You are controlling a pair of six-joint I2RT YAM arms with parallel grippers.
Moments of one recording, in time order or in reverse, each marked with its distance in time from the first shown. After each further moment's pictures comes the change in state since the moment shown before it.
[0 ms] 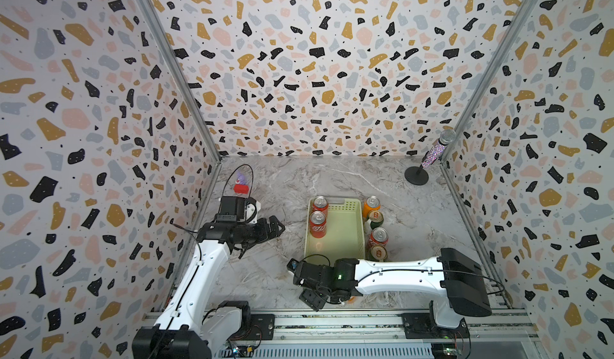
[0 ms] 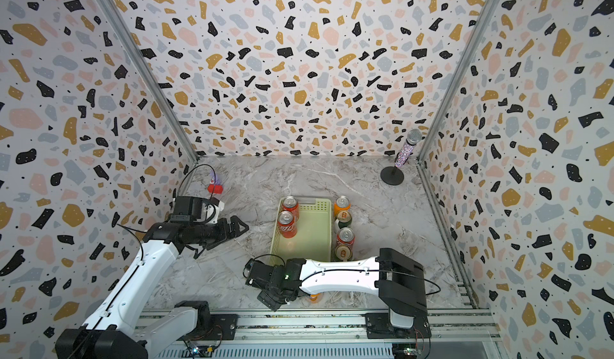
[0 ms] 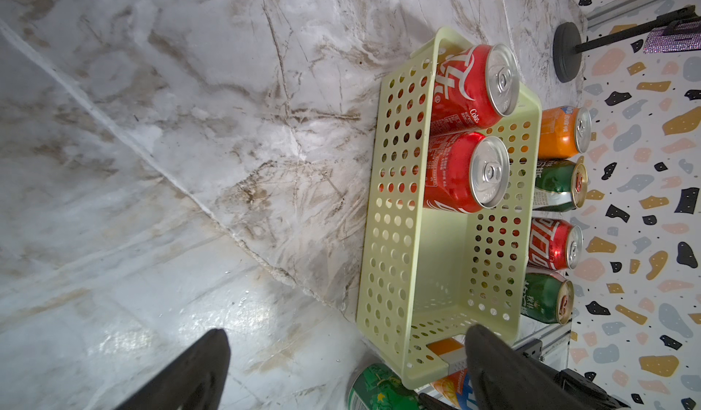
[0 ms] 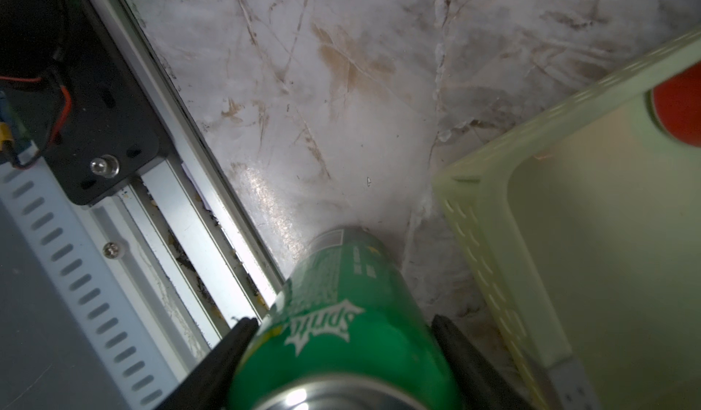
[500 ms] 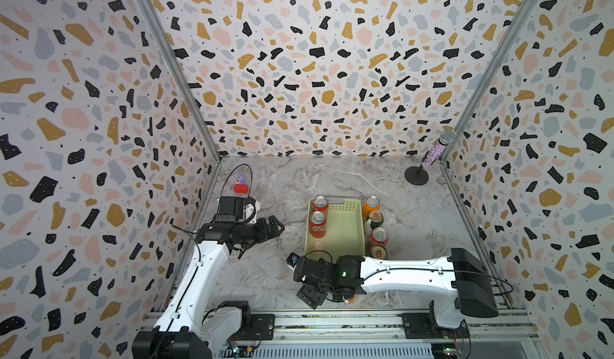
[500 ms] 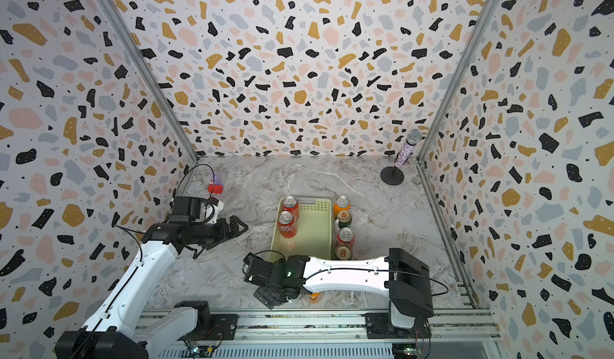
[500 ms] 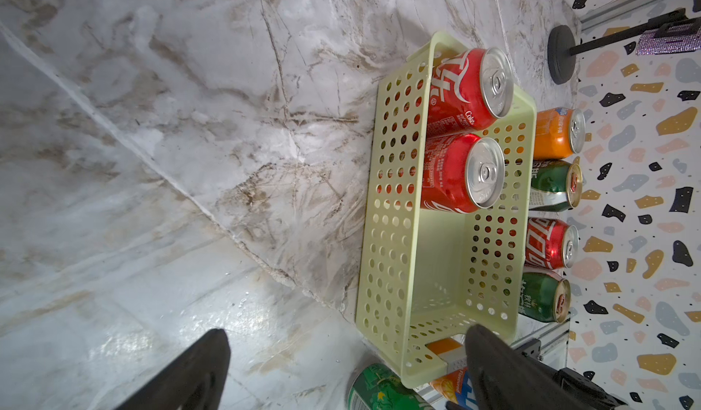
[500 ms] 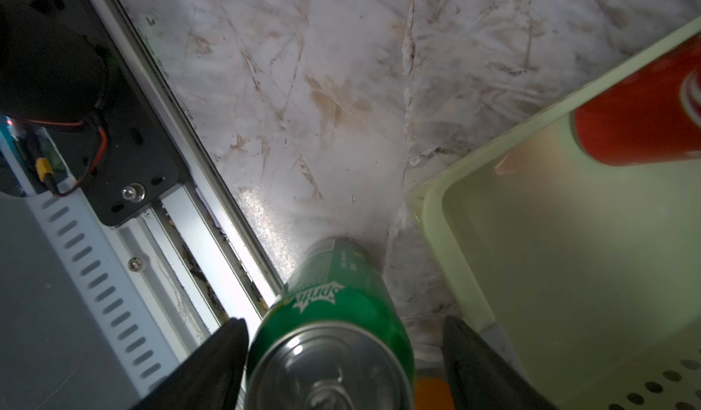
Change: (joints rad) left arm 0.025 -0.008 0.000 -0.001 0.017 0.014; right arm 0.000 -0.063 0.059 -0.041 0.066 0.007
